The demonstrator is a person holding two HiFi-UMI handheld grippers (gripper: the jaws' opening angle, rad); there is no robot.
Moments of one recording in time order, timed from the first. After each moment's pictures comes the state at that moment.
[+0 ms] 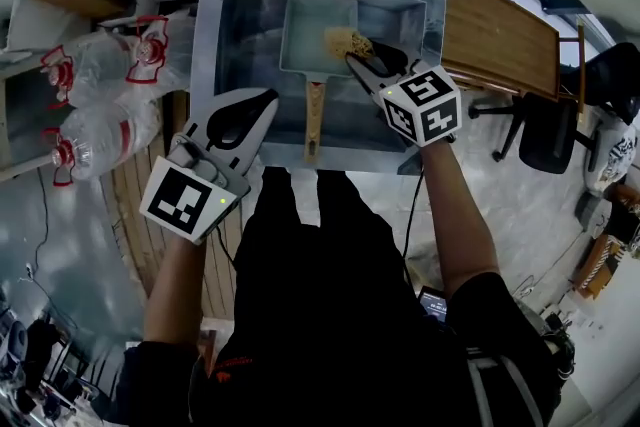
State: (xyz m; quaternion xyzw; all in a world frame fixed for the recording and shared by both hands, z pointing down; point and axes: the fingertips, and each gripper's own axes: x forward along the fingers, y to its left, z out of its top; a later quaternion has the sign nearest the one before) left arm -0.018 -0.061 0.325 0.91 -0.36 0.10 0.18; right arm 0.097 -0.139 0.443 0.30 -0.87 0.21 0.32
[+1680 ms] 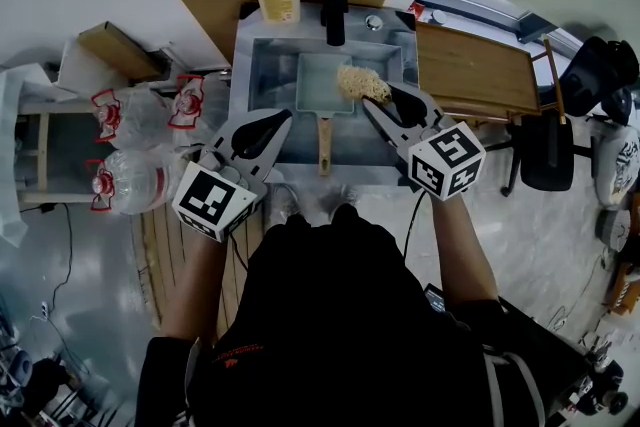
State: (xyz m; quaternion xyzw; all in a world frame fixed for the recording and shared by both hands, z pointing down) left arm -0.019 -0.022 0.227 0.93 -0.35 0.07 0.06; right arm 0.103 -0.068 0.258 0.35 -0.91 0.14 0.16
